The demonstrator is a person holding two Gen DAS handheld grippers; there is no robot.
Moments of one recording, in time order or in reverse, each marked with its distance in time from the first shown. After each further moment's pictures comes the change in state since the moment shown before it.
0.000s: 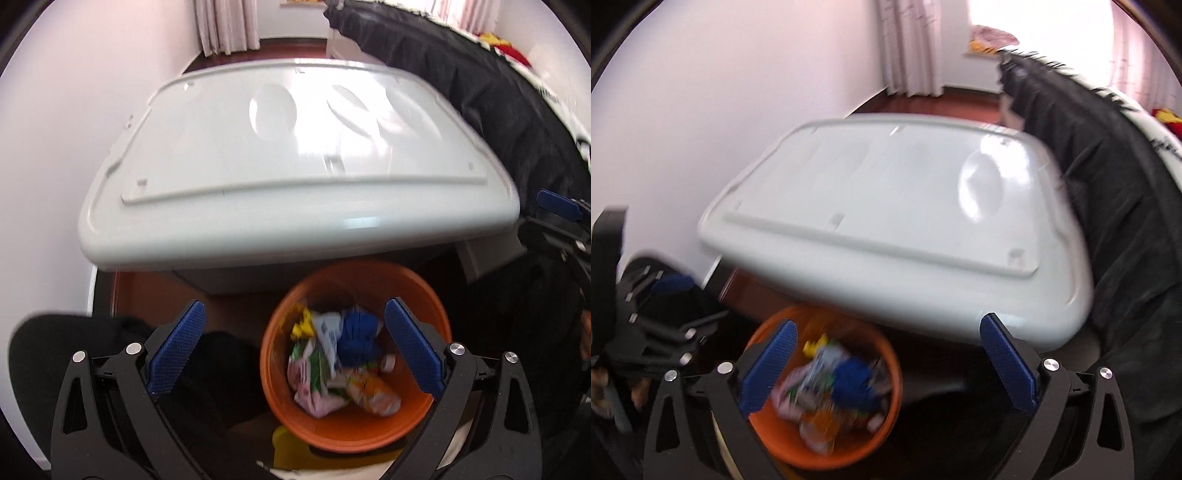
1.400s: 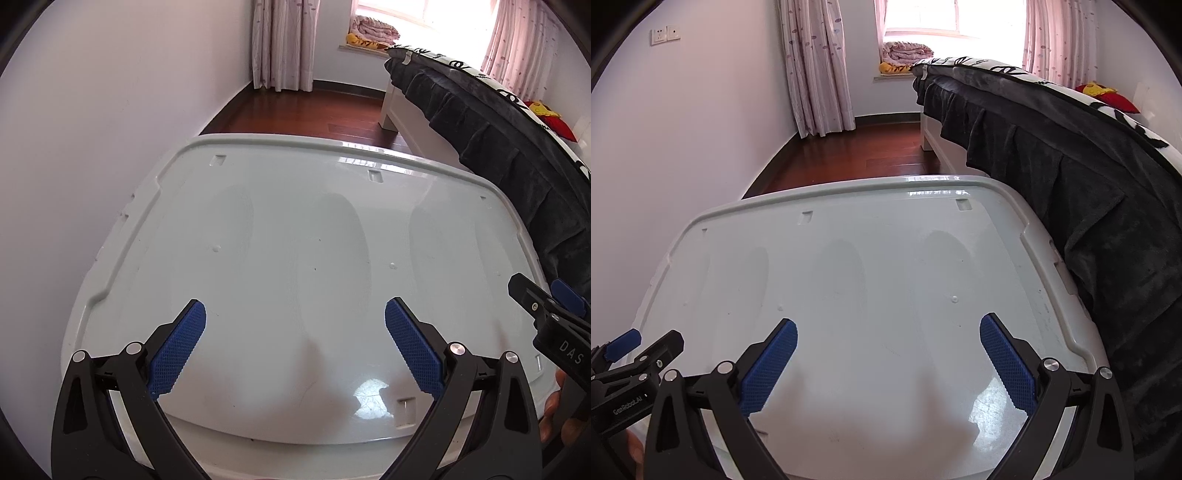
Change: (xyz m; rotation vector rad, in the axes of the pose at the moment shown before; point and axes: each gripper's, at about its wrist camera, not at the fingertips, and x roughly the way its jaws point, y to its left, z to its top) left arm 0.079 0.045 0.160 -0.183 -0.162 0.092; right arm 0.127 -0.023 0.128 0.215 -0.101 -0.221
